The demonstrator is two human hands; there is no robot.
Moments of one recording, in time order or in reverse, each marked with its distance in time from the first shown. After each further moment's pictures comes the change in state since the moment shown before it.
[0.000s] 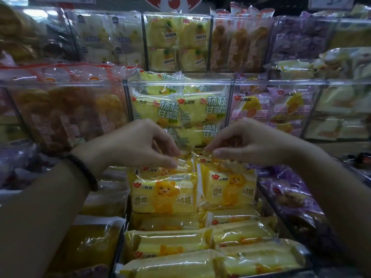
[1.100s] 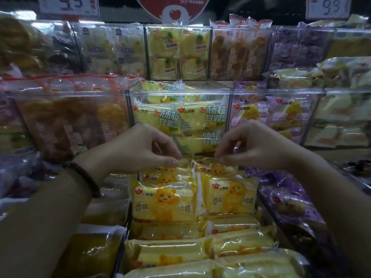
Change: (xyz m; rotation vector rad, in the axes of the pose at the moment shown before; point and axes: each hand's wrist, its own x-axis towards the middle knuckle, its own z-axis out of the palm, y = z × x) left_hand 0.003 -0.012 -0.002 -0.098 0.061 0.100; right_hand 0.002 0.016 -0.007 0.006 0.146 -0.100
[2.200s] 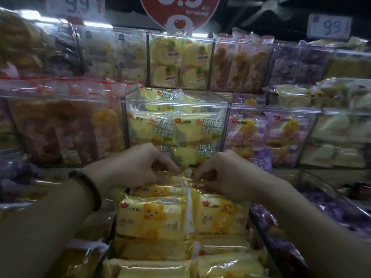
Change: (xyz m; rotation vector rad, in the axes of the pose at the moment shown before) left_hand 0.022 -0.015 0.022 0.132 -0.024 -0.176; right_hand 0.018 0.004 0.037 -0.252 -0.123 0.183
